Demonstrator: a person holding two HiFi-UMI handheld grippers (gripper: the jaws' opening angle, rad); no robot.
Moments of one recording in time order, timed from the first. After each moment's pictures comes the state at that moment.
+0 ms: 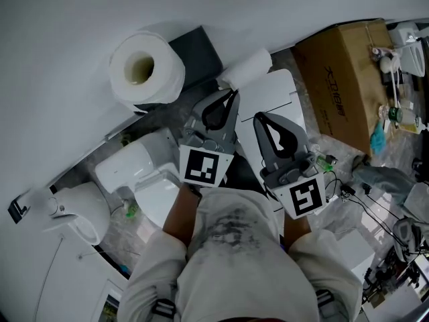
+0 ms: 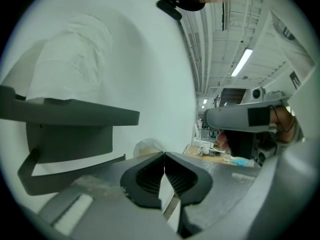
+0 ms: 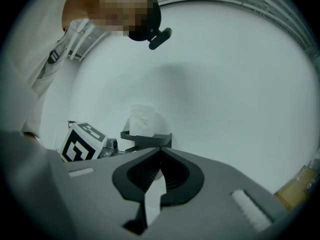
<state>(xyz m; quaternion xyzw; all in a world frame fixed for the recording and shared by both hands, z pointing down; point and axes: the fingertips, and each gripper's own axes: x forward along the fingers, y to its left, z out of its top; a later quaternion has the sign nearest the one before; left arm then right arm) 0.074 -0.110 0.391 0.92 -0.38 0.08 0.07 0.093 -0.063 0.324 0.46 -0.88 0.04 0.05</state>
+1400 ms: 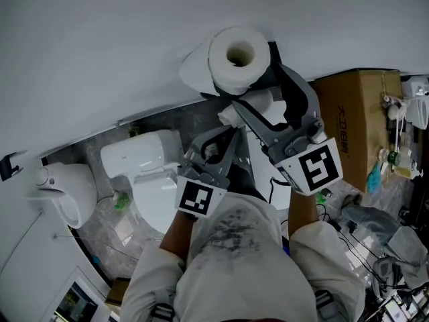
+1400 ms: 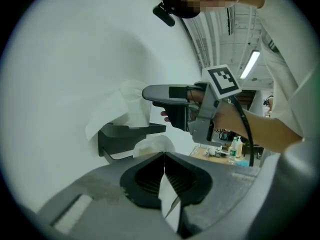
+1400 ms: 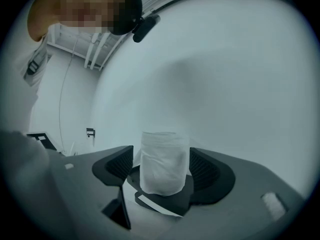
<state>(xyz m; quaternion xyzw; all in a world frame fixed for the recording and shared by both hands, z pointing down) -0.041 -0.046 0.364 0.89 -0.44 0.07 0.09 -0.038 -0.126 0.258 0.33 -0.94 0.00 0.04</state>
